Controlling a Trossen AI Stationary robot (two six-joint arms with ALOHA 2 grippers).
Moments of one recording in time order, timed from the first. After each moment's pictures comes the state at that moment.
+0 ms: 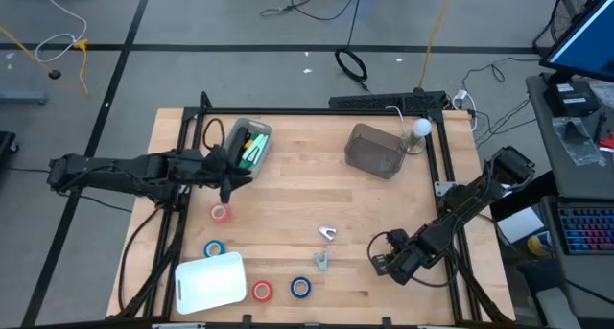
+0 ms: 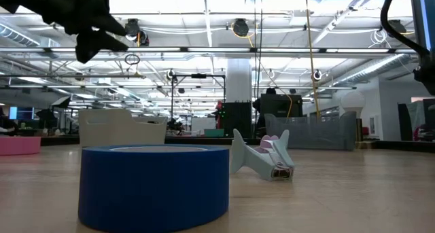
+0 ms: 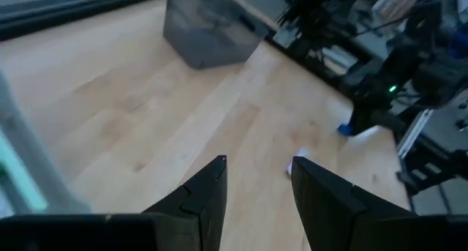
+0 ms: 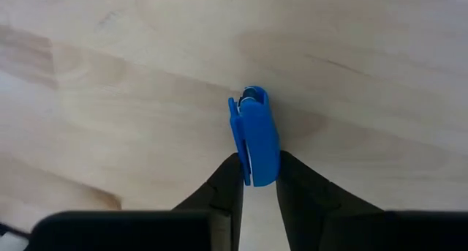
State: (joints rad) left arm 0.03 0.63 0.50 -0.25 -0.11 -0.56; right arm 0.75 1.52 0.74 -0.48 -0.05 2.12
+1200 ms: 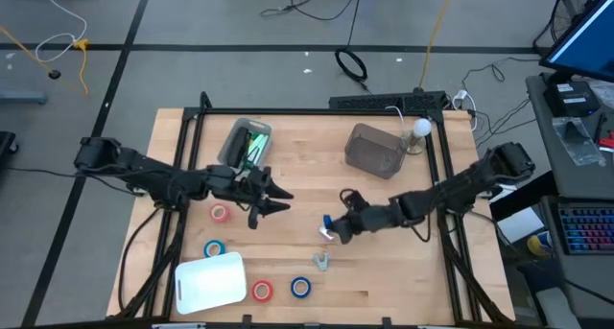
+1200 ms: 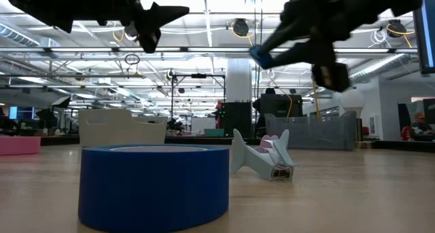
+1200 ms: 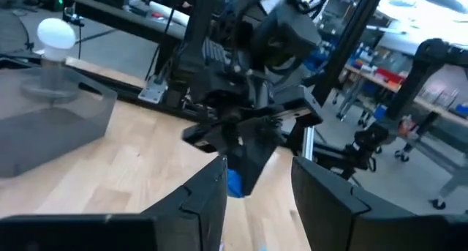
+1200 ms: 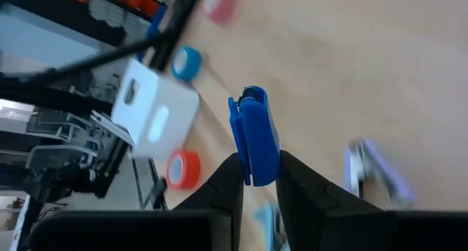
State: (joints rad) left arm -0.11 1.25 0.50 0.73 0.07 -0.36; right arm 0.35 1.48 0.74 0.20 0.26 1.25
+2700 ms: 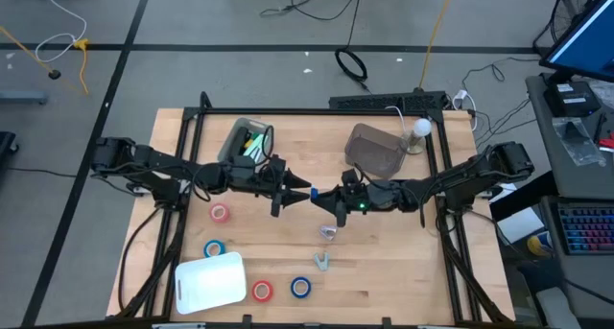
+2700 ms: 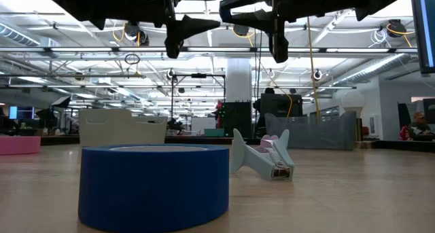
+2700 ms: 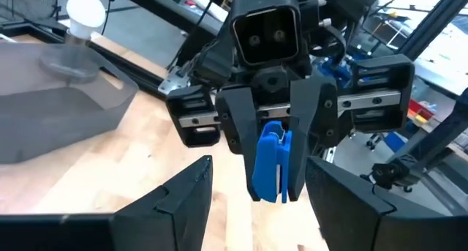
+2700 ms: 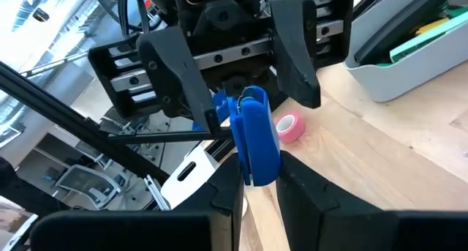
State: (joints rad) left arm -0.03 1.42 0.70 0.65 0.09 -0.51; right arm 0.20 1.48 0.74 0.62 0.26 0.82
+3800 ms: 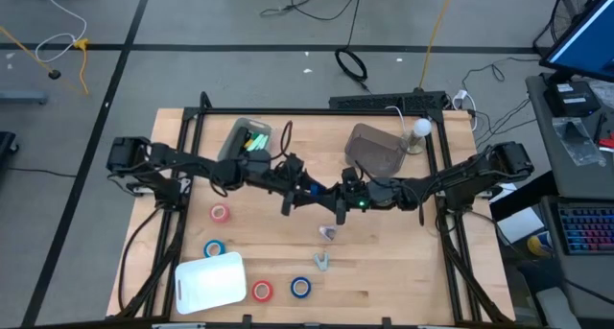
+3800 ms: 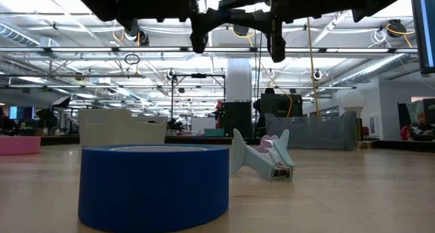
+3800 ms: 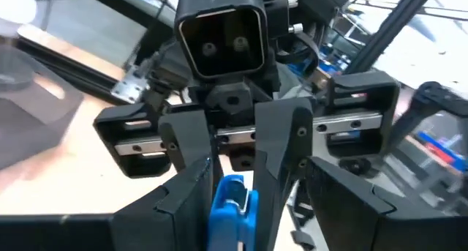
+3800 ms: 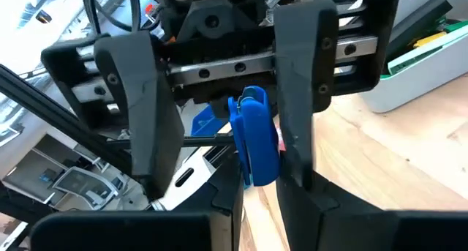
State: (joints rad) left arm 0.01 1.57 0.86 0.67 0.27 -0.53; right arm 0.17 1.48 0.74 0.64 0.25 0.79
